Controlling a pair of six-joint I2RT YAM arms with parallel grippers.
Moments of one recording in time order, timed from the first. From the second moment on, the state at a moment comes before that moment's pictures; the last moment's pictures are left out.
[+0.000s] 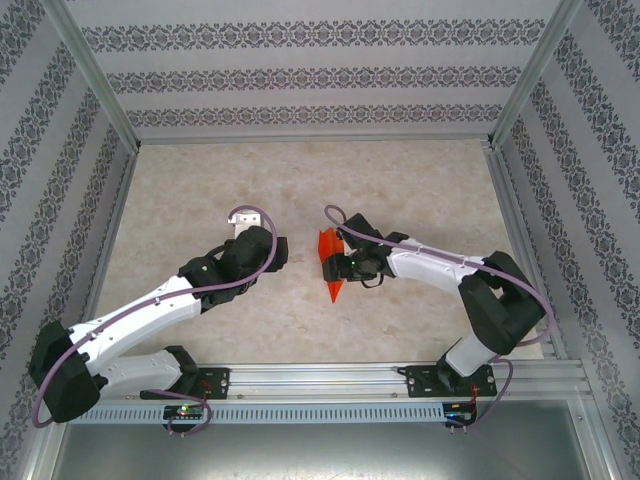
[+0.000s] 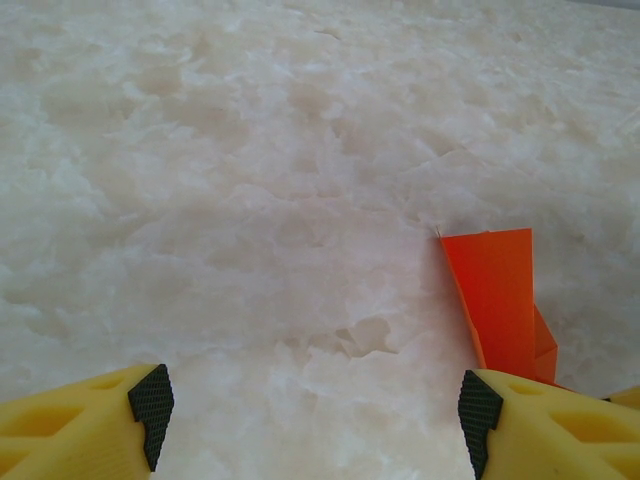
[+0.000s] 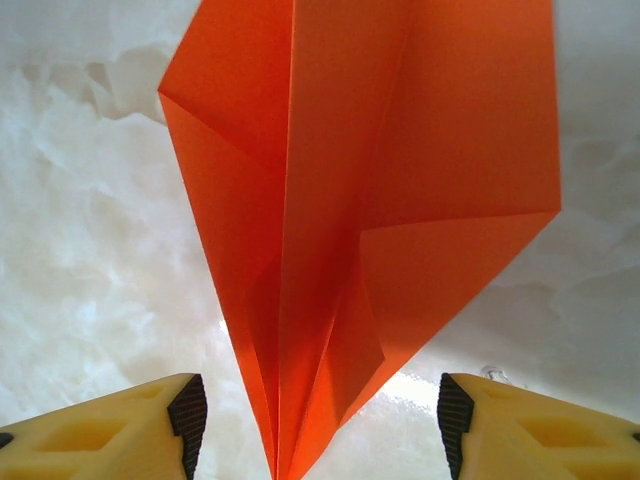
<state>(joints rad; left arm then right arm) -0.78 1.12 0.84 -0.48 -0.49 -0.65 0.68 1.60 0.92 -0.44 -0.16 0.56</state>
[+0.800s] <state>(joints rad) -0.78 1.07 0.82 -0.48 -0.50 -0.64 0.72 1.77 1.11 -0.56 -0.08 0.57</state>
